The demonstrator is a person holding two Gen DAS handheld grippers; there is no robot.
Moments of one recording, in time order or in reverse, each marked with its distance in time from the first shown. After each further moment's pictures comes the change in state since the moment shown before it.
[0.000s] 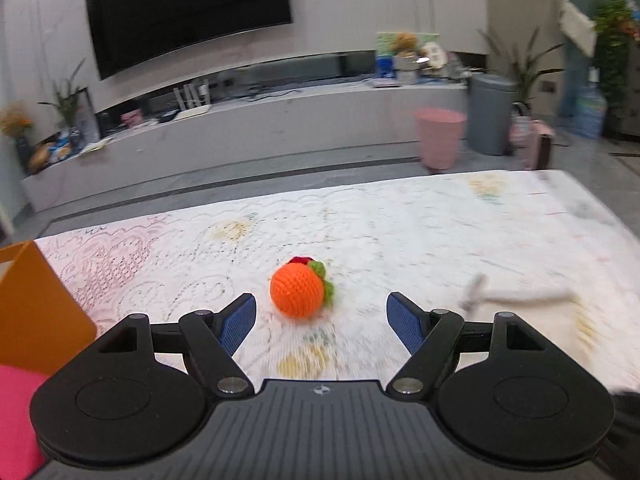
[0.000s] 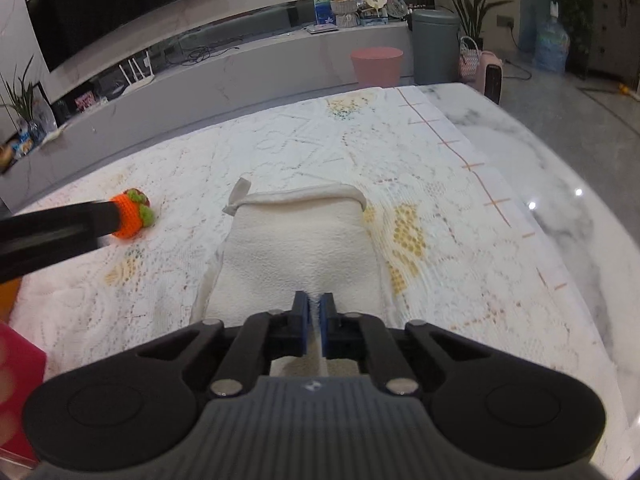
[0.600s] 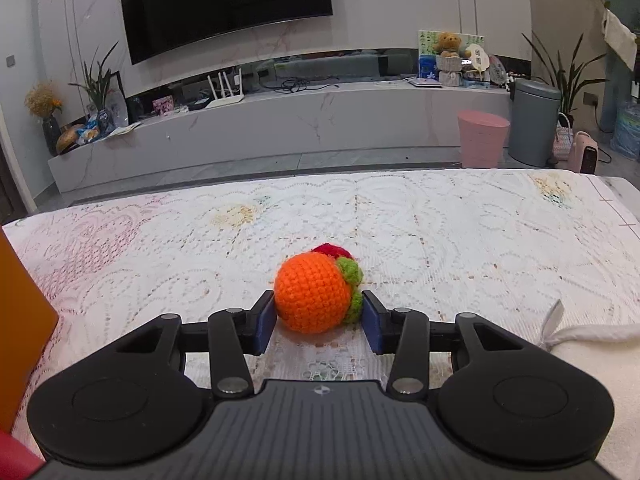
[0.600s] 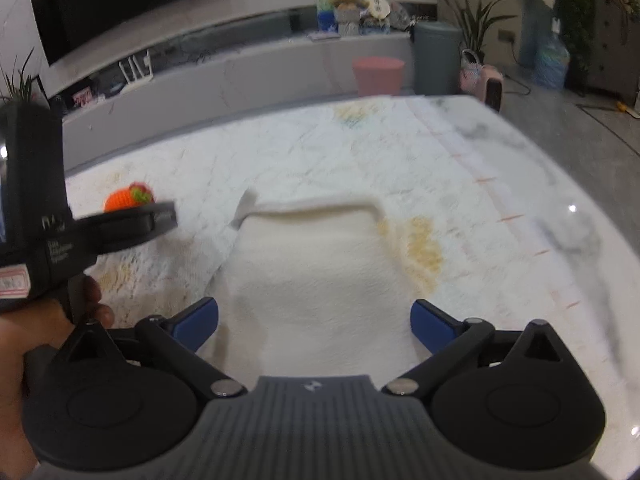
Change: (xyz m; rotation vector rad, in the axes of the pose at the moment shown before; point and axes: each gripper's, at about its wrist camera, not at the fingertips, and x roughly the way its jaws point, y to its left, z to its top) left arm 0.050 -0.004 -0.009 -0.068 -0.017 0.075; right arm 0.022 0.025 0.000 -0.060 -0.017 -0.030
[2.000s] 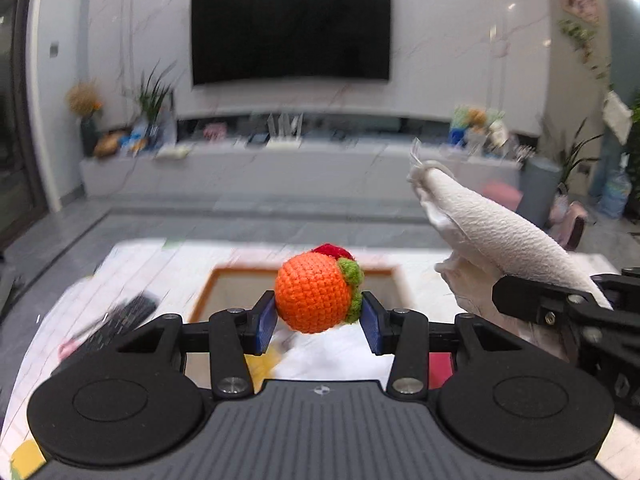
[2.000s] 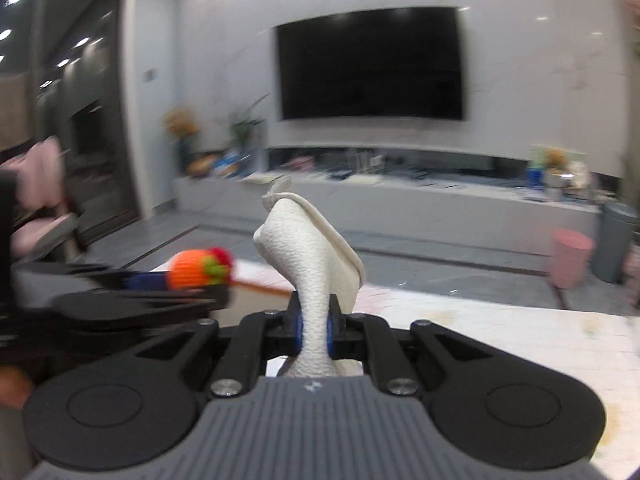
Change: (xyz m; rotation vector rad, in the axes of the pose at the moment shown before) left arm -0.176 0.333 0.022 -0.115 -0.067 -0.058; right arm -0.226 0.276 0.005 -0.392 -0.322 0.482
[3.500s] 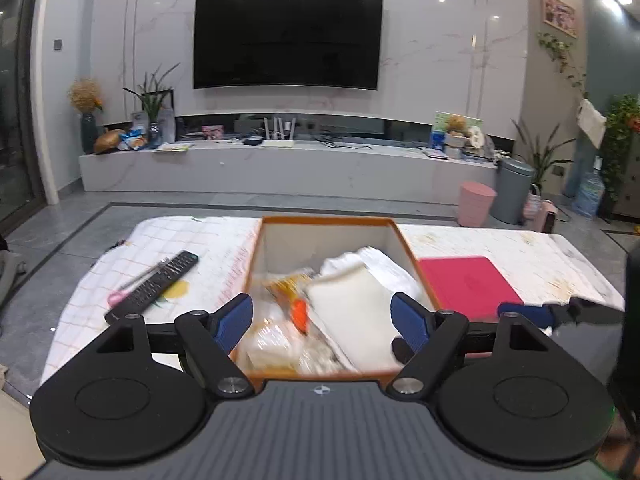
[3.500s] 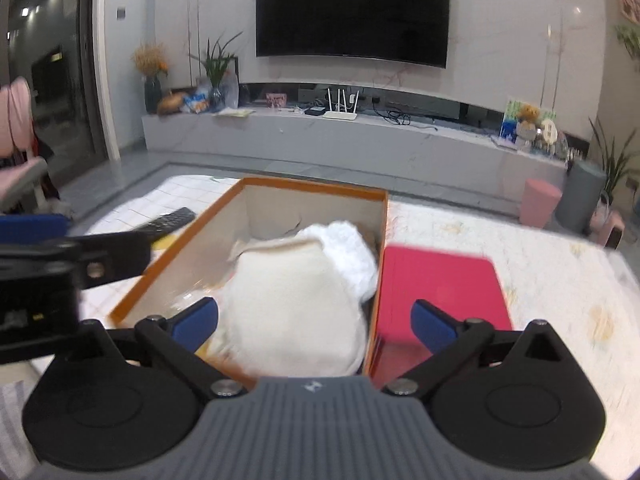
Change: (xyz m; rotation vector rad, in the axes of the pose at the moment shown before) left arm -0.140 0.067 -0.068 0.008 -0.049 -0.091; right arm -0.010 0.114 -0.068 0.028 0.164 -0.166
